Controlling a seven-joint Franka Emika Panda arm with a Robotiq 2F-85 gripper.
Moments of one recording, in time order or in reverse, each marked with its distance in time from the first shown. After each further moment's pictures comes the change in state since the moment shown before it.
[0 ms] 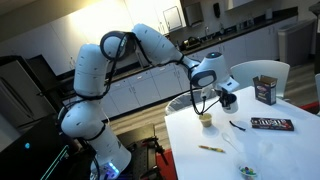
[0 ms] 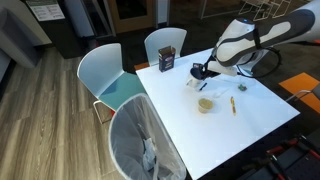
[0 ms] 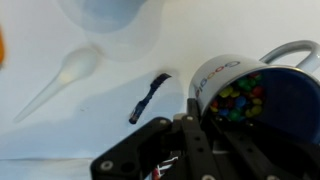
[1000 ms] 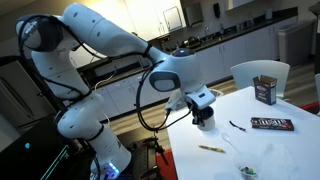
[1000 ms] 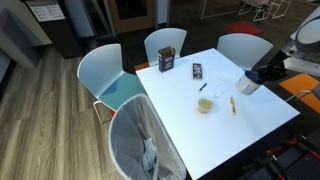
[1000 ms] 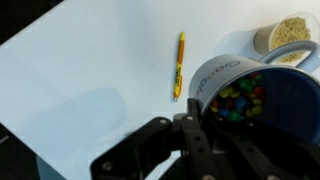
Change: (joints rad) arm -0.181 -0.597 -0.122 -0.604 0.027 -0.163 -0.324
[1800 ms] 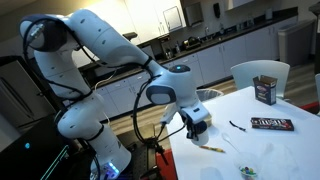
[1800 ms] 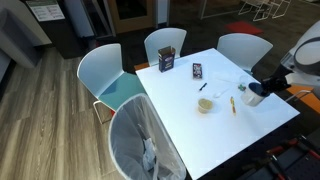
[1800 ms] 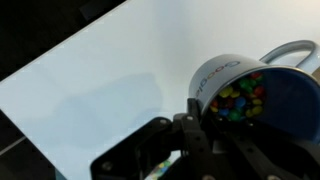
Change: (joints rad) arm 0.006 0.028 -0.034 -0.106 -0.100 0.092 -0.006
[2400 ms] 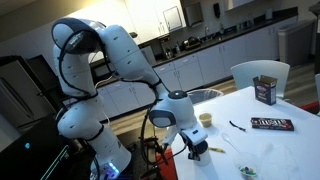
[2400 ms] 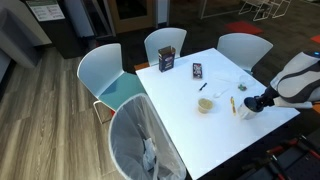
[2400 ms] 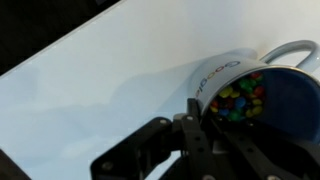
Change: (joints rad) arm -0.003 0.270 0.015 -0.063 -0.020 0.382 -0.019
